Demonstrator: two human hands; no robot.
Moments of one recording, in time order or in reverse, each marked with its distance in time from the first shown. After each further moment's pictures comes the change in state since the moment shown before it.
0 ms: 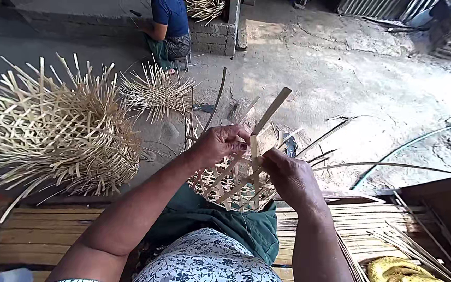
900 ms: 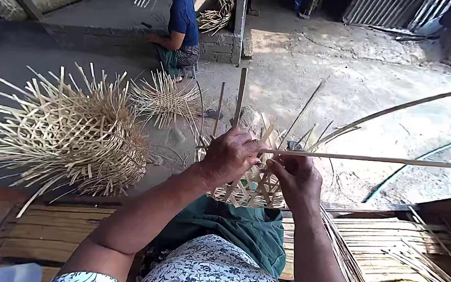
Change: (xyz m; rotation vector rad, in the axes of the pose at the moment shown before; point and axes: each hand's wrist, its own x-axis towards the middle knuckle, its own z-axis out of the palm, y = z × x) left_hand 0.001 0.008 0.021 0.916 0.174 0.414; right_hand -0.001 0.003 0.025 0.317 0.334 0.244
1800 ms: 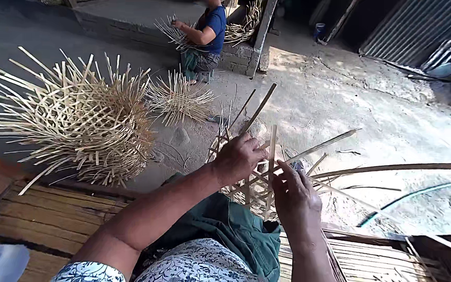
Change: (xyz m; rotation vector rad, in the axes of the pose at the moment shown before) left_hand -0.002 -0.027 0.023 0.073 0.035 -0.041; right_hand -0.005 -0.018 0.007 -0.416 -0.047 -0.351
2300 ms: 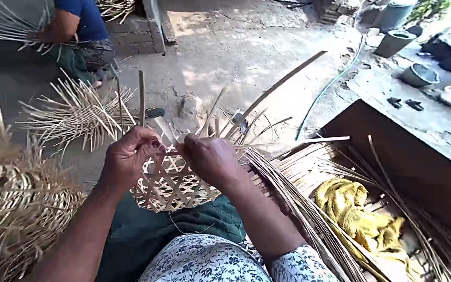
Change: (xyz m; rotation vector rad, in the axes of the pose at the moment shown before) left_hand -0.015 -0.016 -0.027 -0.656 -0.082 -0.219; right_hand 0.024 -0.010 -0.014 -0.005 -0.258 0.118
